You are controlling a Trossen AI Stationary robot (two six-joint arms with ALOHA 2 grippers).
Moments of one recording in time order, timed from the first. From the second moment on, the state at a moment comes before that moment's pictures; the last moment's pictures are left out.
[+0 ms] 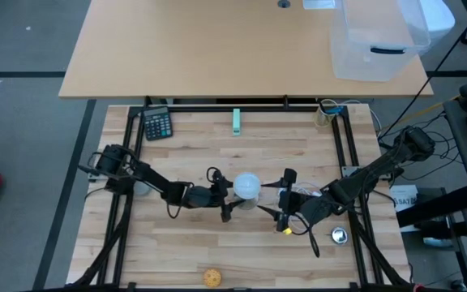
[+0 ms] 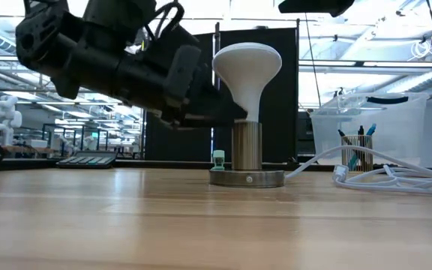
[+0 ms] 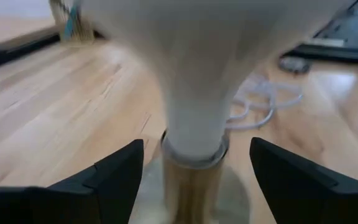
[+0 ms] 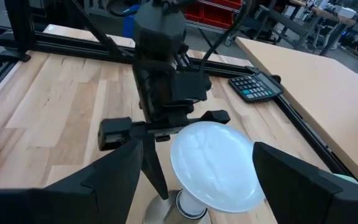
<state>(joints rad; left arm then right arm) -0.24 1.89 0.69 0.95 -0.42 -0.16 0.54 1.33 0.86 0.04 0.76 0.09</state>
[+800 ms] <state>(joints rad) -0.15 1.90 0.69 1.04 -0.20 -0.10 0.57 1.33 0.86 0.03 0.75 0.14</state>
